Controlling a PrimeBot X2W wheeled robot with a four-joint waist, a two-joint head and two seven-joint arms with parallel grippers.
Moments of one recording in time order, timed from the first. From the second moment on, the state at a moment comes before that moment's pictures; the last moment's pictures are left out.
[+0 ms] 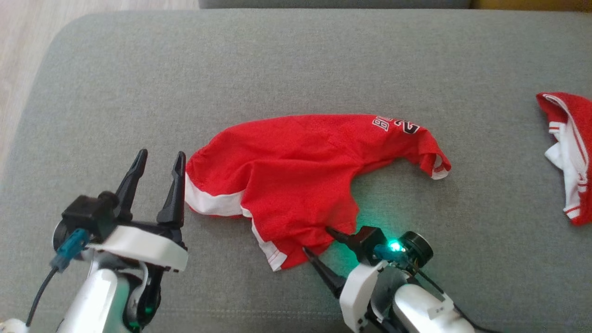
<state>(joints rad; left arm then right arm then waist) -0.13 0.25 -0.28 0.08 -0.39 0.03 -0.20 -0.29 -0.07 0.71 0.53 0.22 0.13 0.02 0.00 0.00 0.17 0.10</state>
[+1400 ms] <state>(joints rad) -0.24 0.24 -0.31 0.10 -0.38 0.02 -0.24 -0.58 -0.24 0.19 0.58 0.26 0.13 0.04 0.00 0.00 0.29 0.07</state>
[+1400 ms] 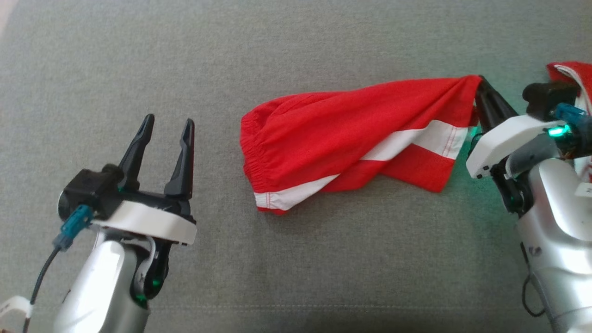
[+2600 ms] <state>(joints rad) -0.03 0.25 -0.27 0.06 -0.37 0.10 -0.23 -0.08 -0.11 0.04 0.01 0.13 0.13 0.05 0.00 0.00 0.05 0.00</state>
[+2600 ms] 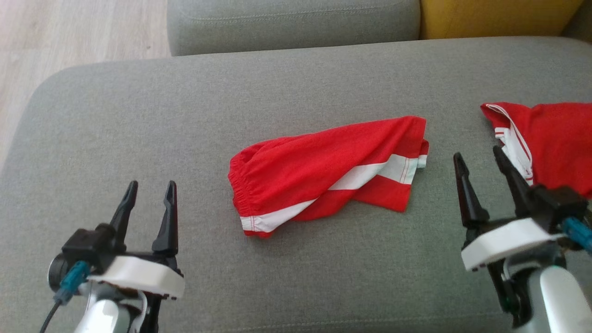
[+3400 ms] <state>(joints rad) -0.02 0.27 -0.28 0.05 -0.37 0.12 -0.20 -0.01 -0.08 0.02 -0.07 0.12 0.13 0.09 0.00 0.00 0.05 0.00</state>
